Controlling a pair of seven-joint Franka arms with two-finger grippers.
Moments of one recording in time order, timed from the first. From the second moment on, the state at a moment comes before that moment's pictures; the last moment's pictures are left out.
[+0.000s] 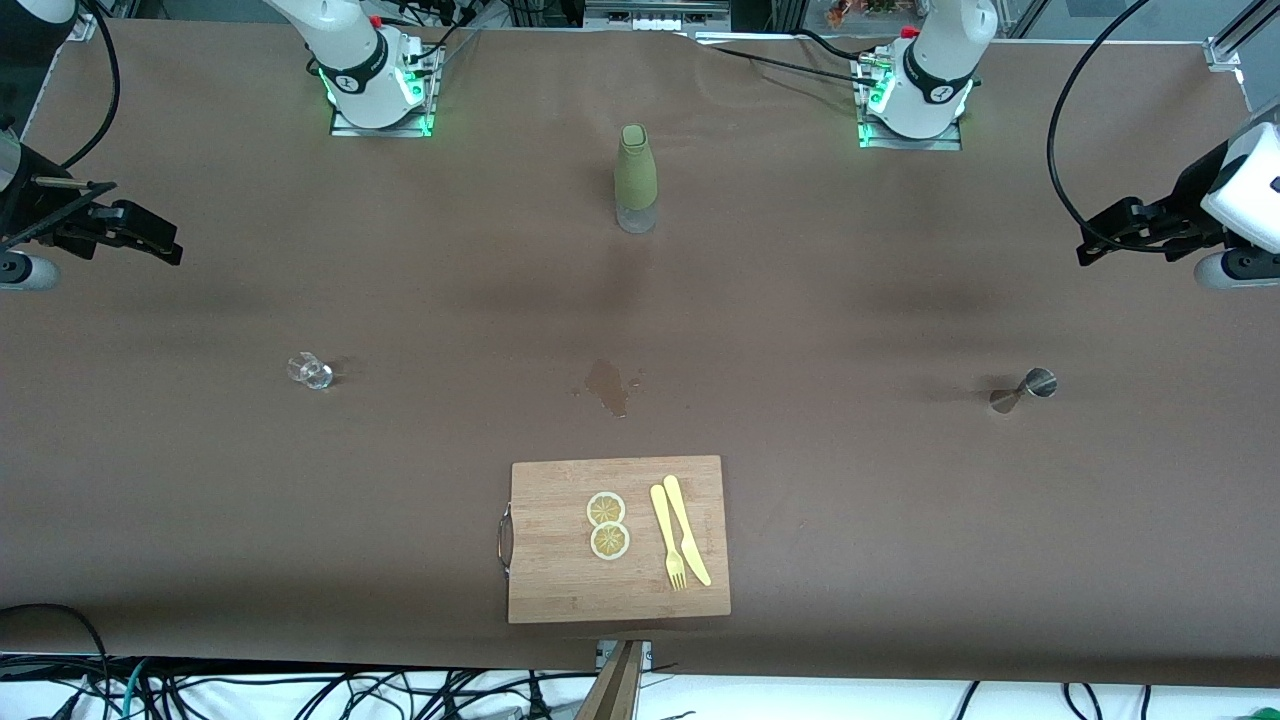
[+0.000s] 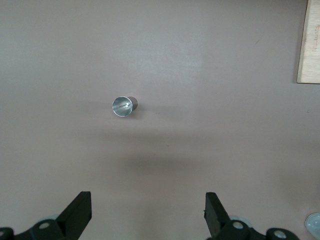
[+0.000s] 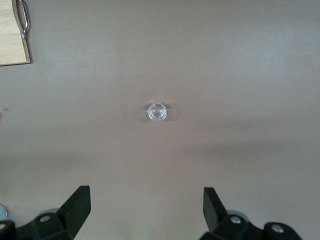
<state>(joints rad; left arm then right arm) -0.01 0.01 0.01 -1.62 0.00 1.57 -0.09 0.12 0.04 -0.13 -1.59 -0.02 1.58 0.04</state>
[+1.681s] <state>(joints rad) 0.00 0.00 0.01 -1.59 0.00 1.54 0.15 0.12 0.04 -0.13 -1.60 -0.02 1.58 0.04</state>
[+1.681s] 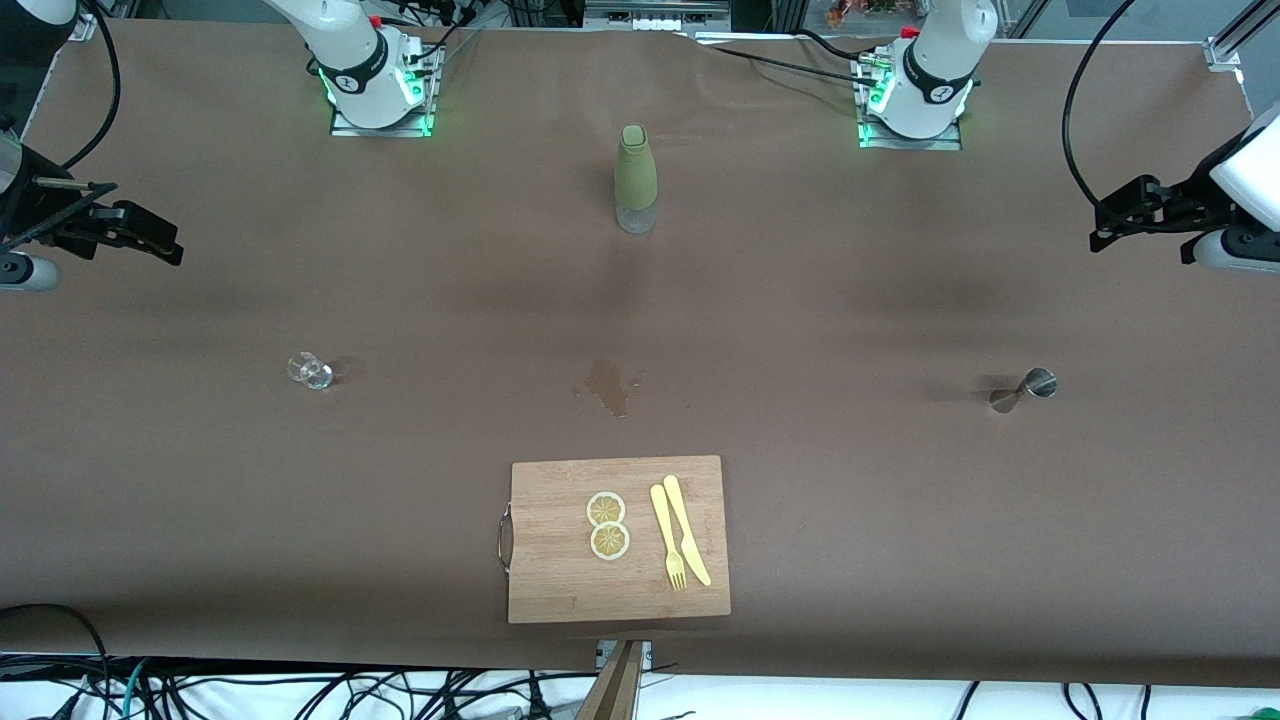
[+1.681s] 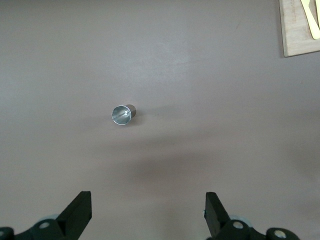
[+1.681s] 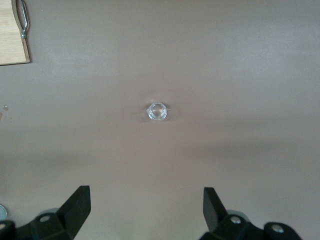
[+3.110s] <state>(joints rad) 0.33 0.04 0.03 -1.66 -0.14 1.60 0.71 0.12 0.04 -0.13 -1.60 -0.02 1.58 0.04</state>
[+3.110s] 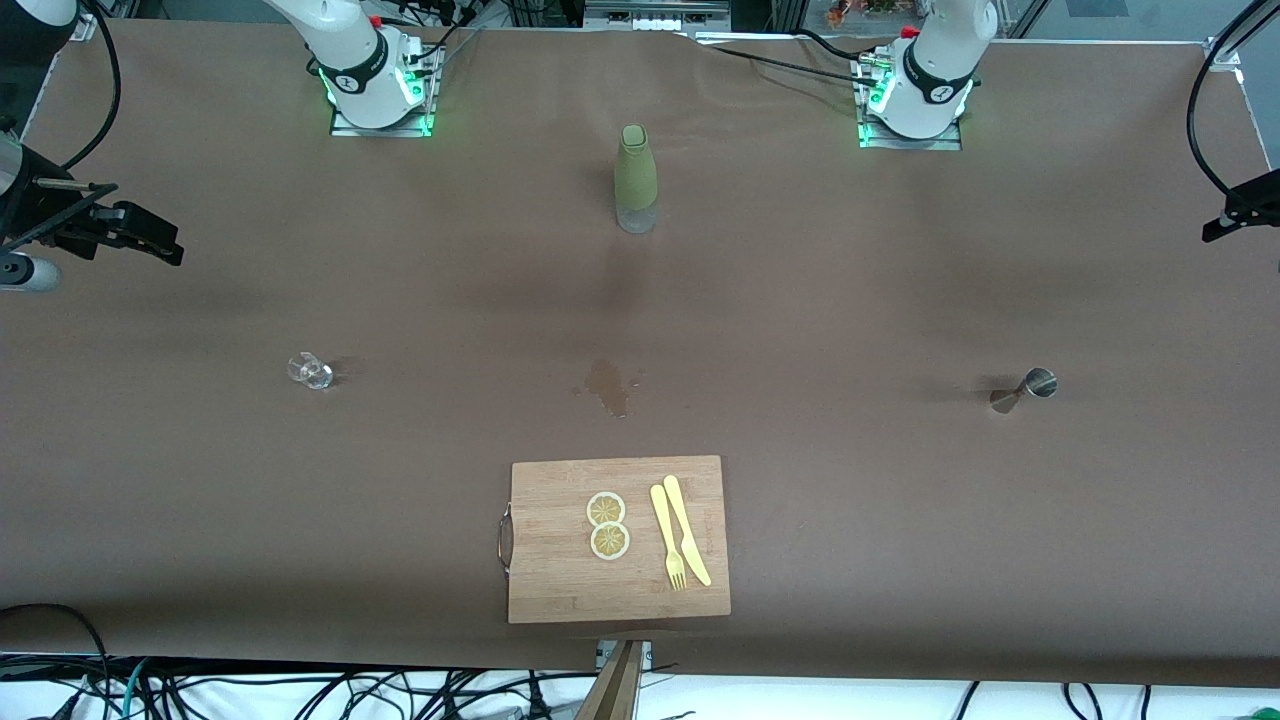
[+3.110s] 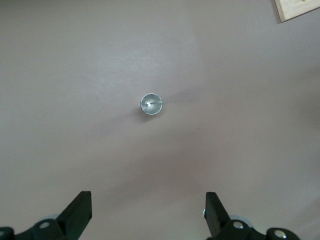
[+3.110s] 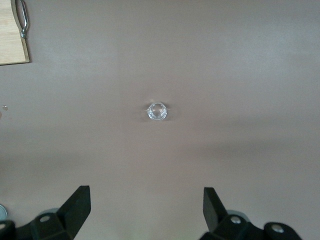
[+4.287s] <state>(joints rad) 0.47 0.09 0.02 -1.91 -0.42 1.82 1.27 0.10 0.20 -0.13 -1.60 0.07 1.60 -0.26</state>
